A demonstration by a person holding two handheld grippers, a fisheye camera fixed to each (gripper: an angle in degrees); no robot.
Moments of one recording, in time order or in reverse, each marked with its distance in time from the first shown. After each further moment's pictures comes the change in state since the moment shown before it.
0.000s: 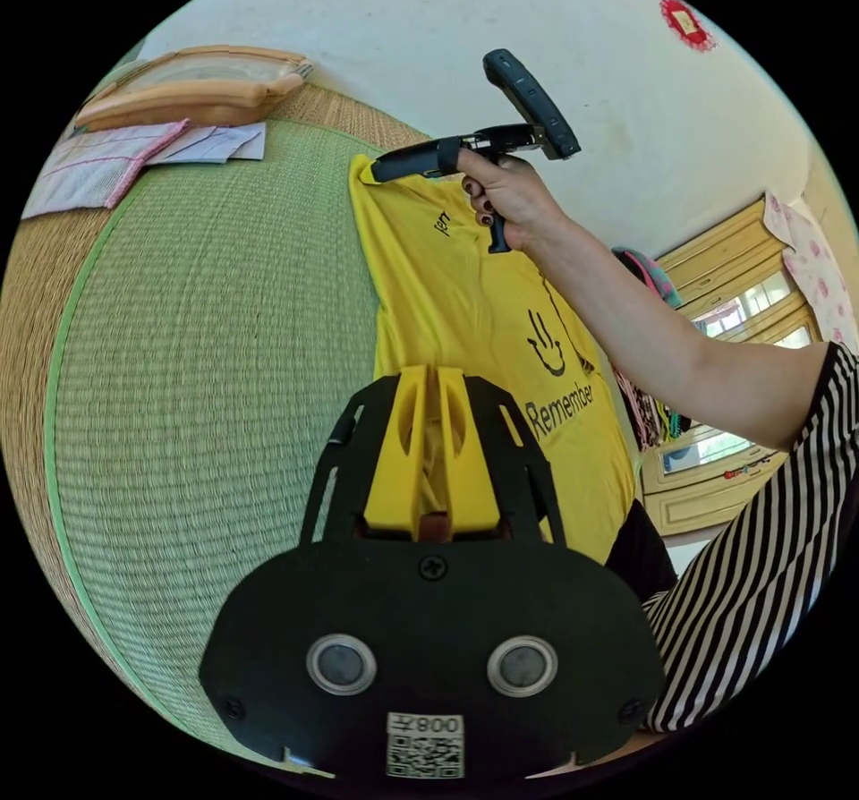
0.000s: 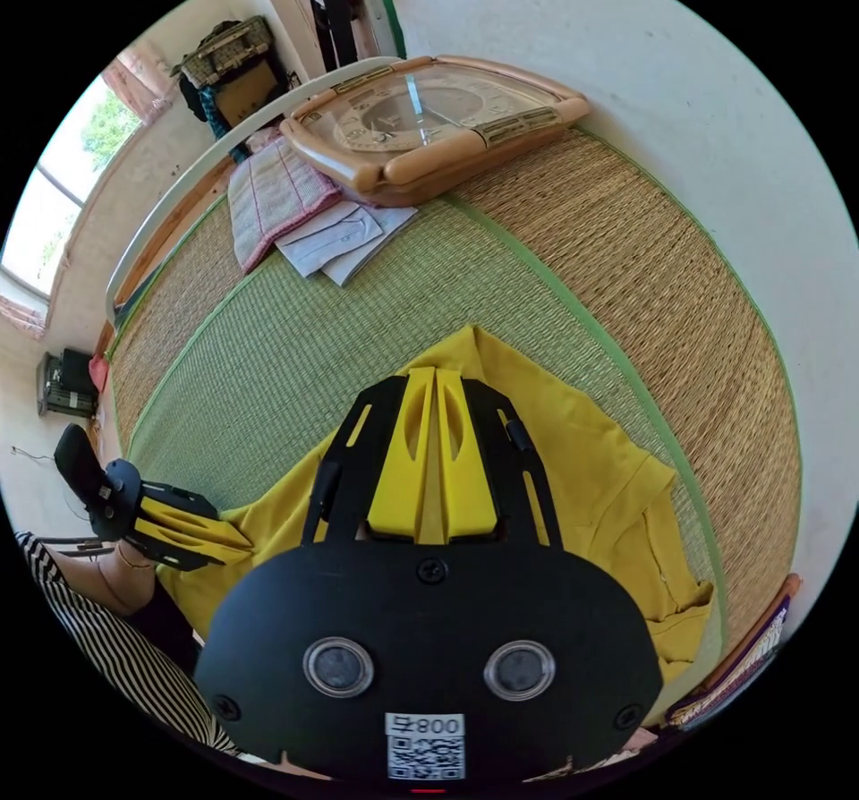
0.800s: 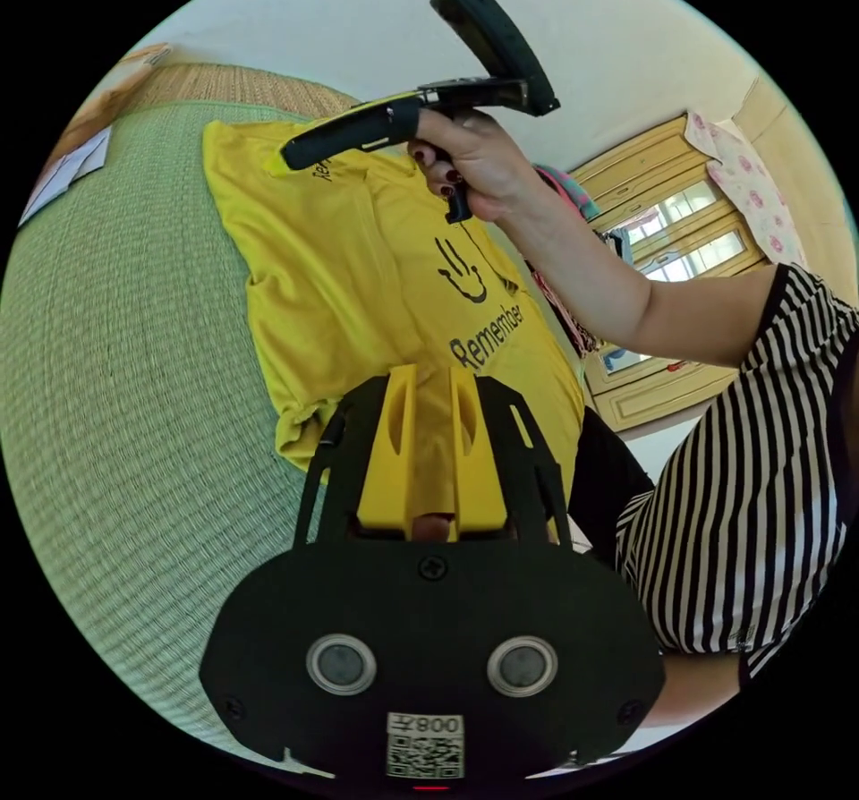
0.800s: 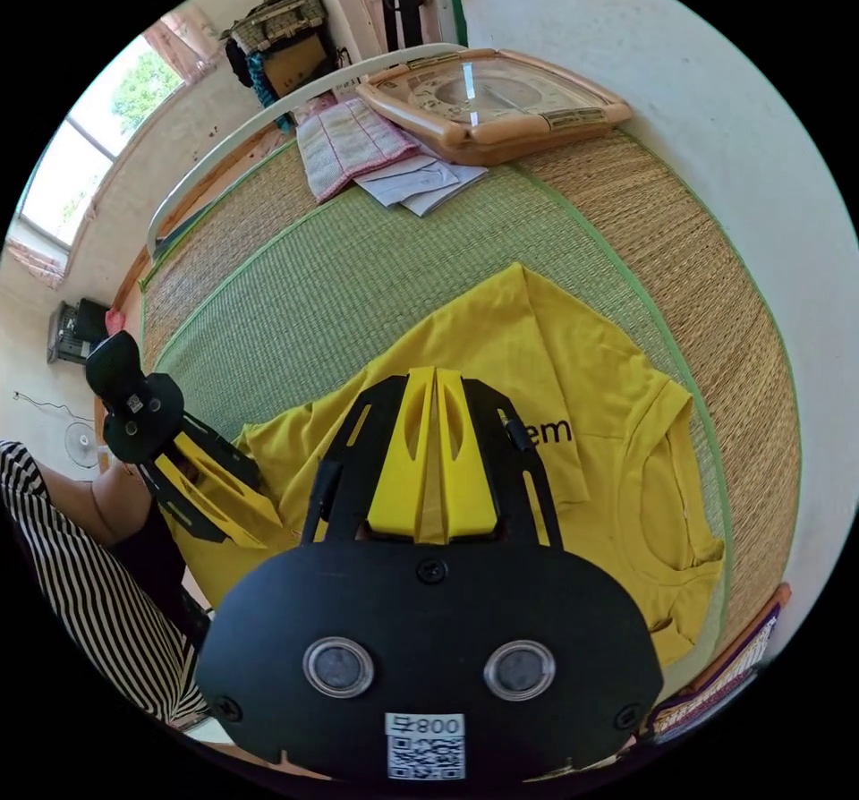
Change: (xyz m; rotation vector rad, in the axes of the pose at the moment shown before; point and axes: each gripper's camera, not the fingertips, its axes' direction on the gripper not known) left arm 0.067 -0.031 0.079 -0.230 0.233 0.246; right arm -0.023 0.026 -0.026 -0.040 -0.029 -0.111
